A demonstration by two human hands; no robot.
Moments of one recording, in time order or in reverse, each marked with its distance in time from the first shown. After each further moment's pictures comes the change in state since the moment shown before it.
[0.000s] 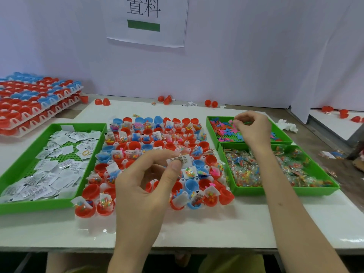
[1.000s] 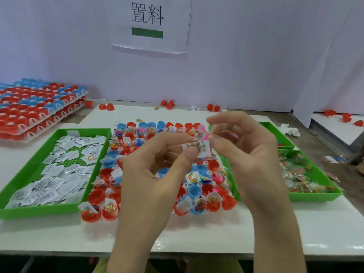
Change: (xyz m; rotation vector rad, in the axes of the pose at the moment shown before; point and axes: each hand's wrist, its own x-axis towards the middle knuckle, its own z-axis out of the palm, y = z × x) left_hand 0.025 0.033 0.002 -0.059 -0.079 0.041; right_hand -0.128 -0.141 -0.046 0.760 -0.303 -0.246
